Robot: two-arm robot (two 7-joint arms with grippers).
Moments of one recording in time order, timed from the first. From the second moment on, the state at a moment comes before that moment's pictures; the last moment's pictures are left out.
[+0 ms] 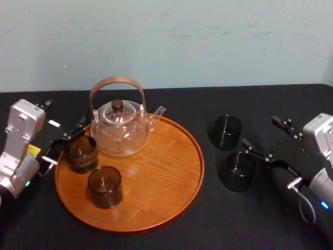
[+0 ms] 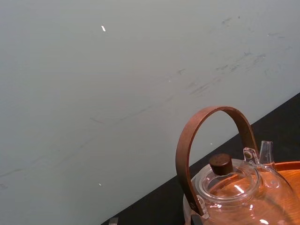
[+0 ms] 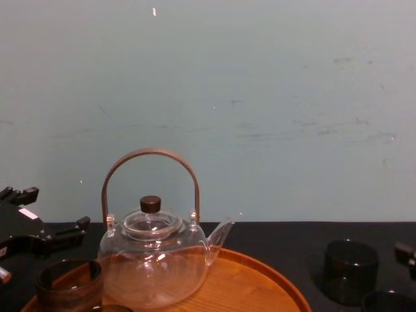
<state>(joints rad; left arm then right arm) -0.20 0.60 0.45 -1.41 -0.25 -0.12 0.03 -0.01 0.69 -0.38 -1.68 0.29 -0.08 0.07</state>
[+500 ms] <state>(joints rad) -0.20 0.60 0.45 -1.41 -0.25 -0.12 0.03 -0.12 0.70 -0.37 -1.77 0.28 -0.06 0.11</state>
